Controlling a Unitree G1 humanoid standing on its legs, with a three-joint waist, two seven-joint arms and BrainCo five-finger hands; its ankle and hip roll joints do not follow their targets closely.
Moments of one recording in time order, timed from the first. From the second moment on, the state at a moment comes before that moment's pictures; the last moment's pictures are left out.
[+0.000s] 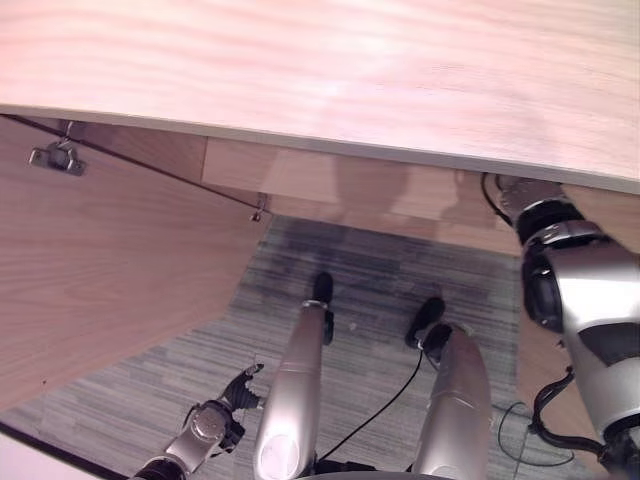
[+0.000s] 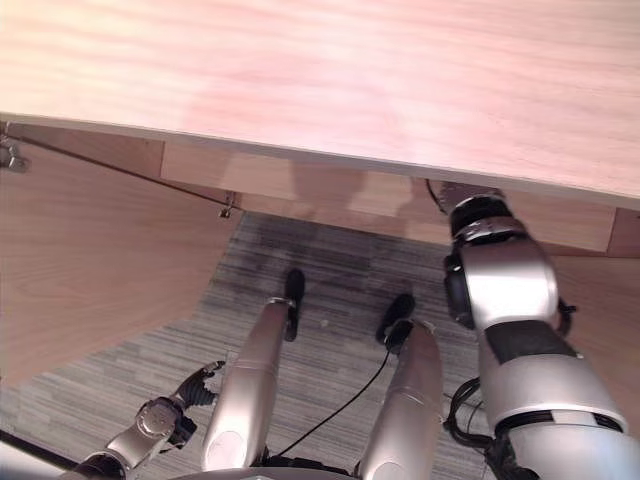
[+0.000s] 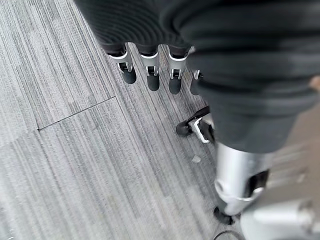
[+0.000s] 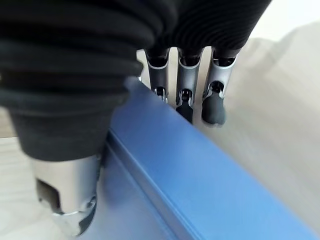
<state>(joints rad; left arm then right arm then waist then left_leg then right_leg) -0.05 0.49 -0.59 0.78 -0.13 -0.12 0.04 -1.39 -0.56 0.12 1.58 1.12 -0.12 -0.51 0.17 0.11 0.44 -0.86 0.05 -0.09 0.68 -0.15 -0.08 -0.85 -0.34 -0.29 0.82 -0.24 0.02</state>
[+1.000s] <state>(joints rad) 0.00 0.41 -0.42 0.93 -0.11 -0.07 -0.10 -0.20 -0.06 0.00 0.86 1.18 -0.29 -0.10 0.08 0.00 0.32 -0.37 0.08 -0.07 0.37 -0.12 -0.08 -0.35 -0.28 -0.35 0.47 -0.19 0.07</state>
